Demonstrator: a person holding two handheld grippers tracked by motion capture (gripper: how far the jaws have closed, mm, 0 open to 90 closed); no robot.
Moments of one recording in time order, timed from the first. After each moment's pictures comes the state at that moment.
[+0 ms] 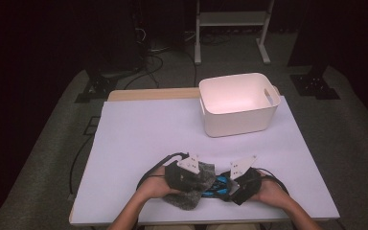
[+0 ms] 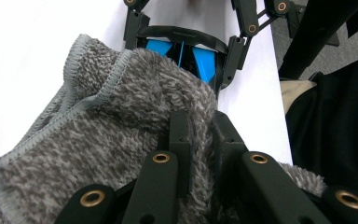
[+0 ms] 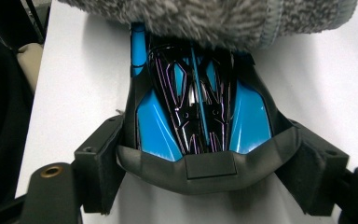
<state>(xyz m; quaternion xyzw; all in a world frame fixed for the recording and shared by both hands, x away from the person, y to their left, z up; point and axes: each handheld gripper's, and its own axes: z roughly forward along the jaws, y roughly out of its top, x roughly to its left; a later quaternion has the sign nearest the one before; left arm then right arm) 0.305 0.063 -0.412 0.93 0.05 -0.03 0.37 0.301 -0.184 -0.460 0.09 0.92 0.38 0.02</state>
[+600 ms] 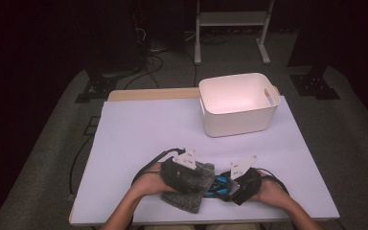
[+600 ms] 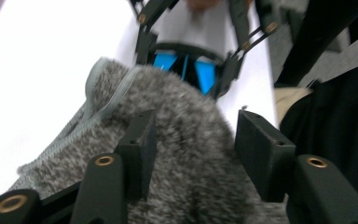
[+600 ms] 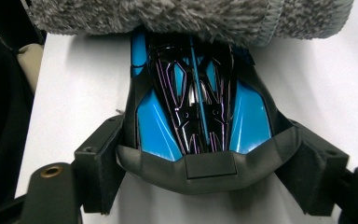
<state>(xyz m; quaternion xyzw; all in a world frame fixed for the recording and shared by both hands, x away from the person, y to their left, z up) 0.308 0.065 -0.399 0.93 0.05 -0.02 0.36 0.302 -0.185 -0.460 0.09 0.92 0.38 0.02</state>
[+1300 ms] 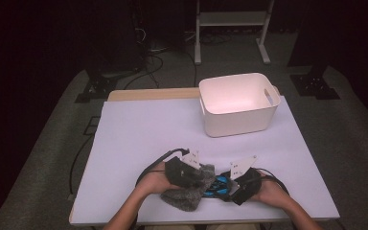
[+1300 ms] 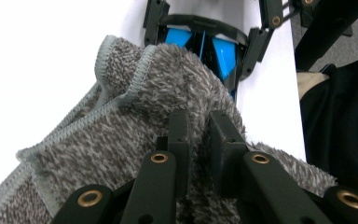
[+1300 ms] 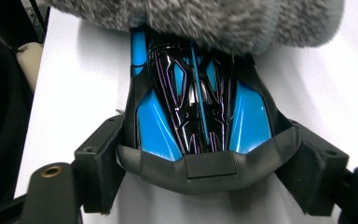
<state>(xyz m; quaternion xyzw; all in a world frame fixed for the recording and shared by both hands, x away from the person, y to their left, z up) 0.315 0.063 -0.408 0.94 0.07 -0.03 0.33 0.302 -0.185 -0.460 0.09 0.92 0.38 0.02</state>
